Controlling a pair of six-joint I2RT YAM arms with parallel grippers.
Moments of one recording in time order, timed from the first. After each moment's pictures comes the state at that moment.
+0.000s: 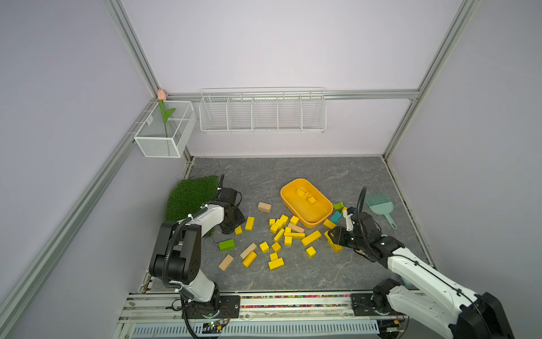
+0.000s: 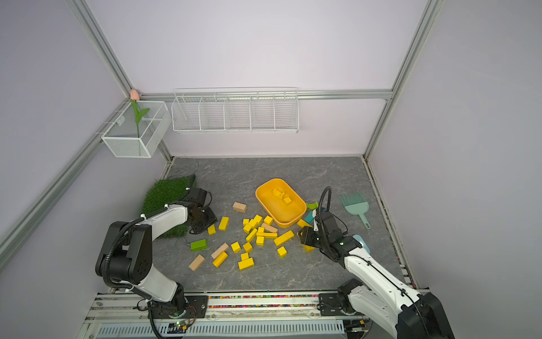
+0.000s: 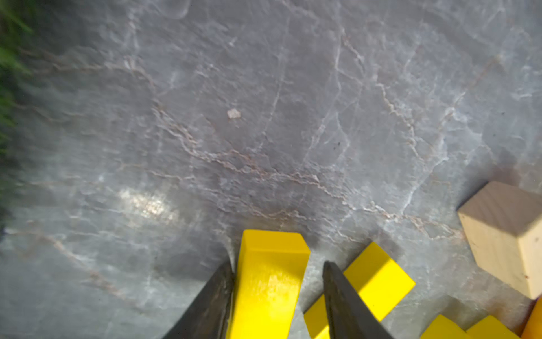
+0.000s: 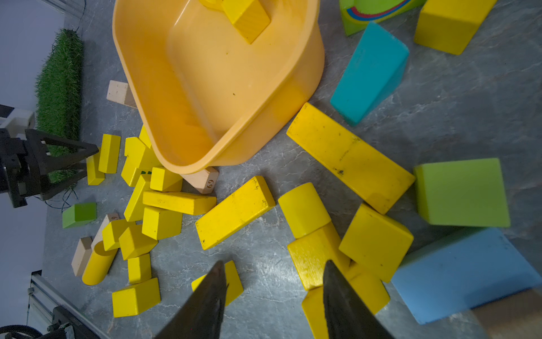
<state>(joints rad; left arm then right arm) -0.22 1.62 0.88 -0.53 0.06 -0.78 0.48 0.96 0.48 -0.37 -0.14 0.65</state>
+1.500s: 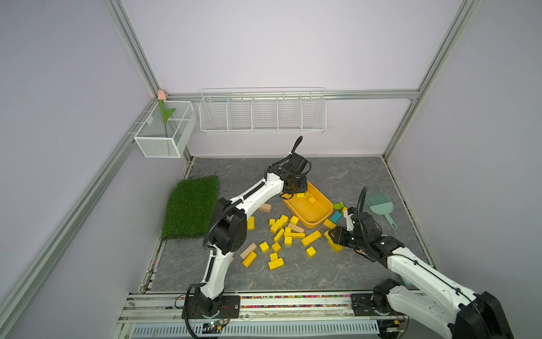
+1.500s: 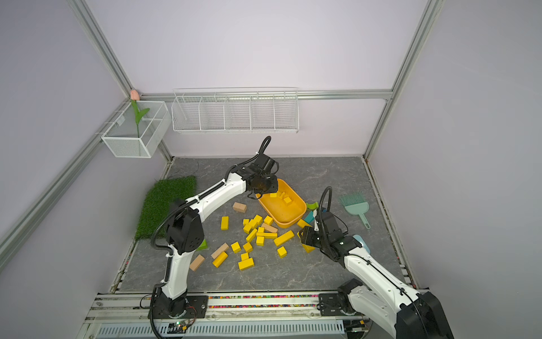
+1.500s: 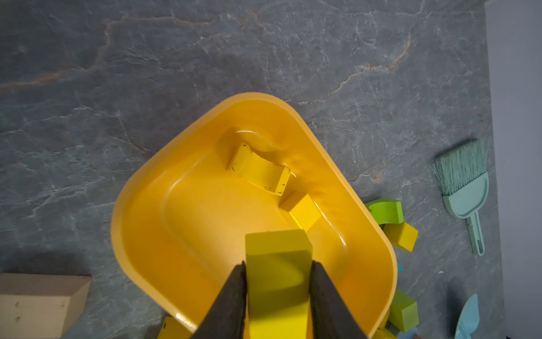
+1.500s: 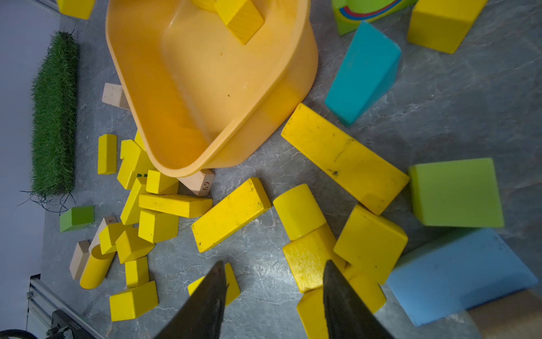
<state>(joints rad) -0.75 2.17 1.99 -0.79 0.03 -0.64 0.46 0.96 0.48 -0.36 -0.14 0.65</state>
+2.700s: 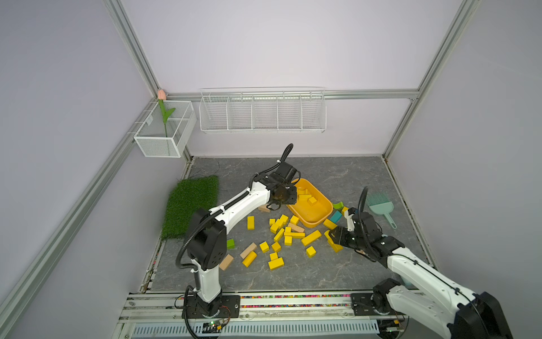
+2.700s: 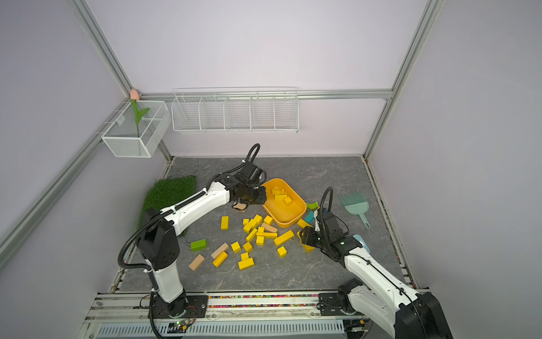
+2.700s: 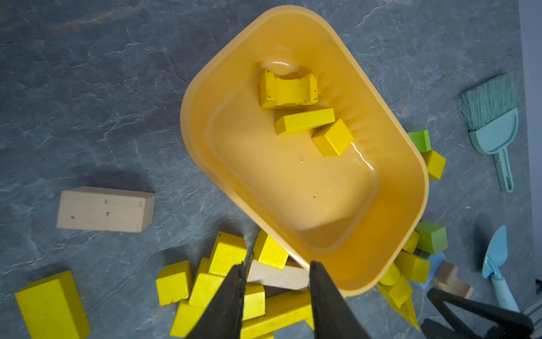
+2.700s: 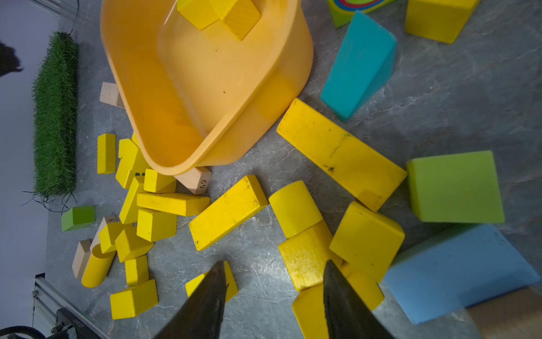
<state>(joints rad) -0.74 1.80 1.53 -0.74 0.03 -0.54 0.45 0.97 0.47 -0.36 -0.16 0.65</state>
